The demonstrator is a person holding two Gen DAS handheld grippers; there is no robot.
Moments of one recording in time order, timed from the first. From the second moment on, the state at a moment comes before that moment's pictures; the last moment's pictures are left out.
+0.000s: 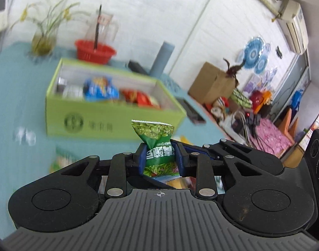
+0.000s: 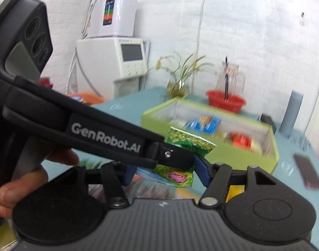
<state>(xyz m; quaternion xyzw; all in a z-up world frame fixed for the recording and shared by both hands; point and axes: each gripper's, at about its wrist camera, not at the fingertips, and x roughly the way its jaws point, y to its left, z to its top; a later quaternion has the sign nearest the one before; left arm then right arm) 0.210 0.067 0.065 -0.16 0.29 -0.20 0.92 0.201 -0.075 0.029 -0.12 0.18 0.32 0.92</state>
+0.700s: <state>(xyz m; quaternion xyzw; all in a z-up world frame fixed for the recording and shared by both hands) 0.312 0.063 0.092 -0.11 0.23 -0.16 0.95 0.295 -0.102 0.059 -0.09 0.17 0.27 0.94</state>
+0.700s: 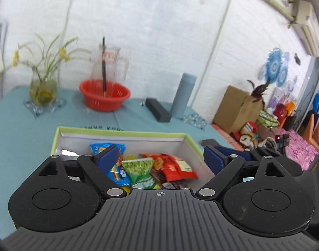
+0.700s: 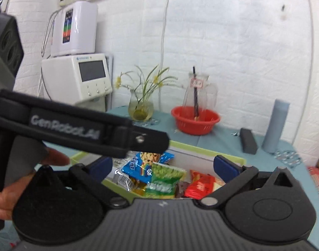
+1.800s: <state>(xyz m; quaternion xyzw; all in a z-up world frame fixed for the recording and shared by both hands) 0.174 0.003 -0.021 -0.14 0.42 -0.25 0.86 0.145 -0.154 -0.044 0.00 0.33 0.35 0.88</state>
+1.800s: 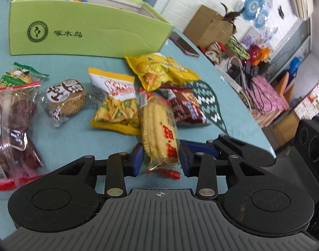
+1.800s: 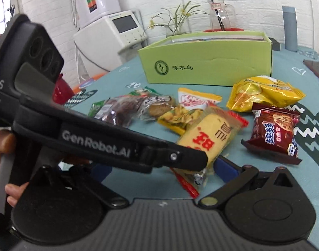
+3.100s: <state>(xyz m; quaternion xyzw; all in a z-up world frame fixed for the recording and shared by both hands) 0.259 0.028 0.084 -0.13 0.30 -0.22 0.92 0.226 -0.113 0.049 -0.13 0.20 0.26 0.94</state>
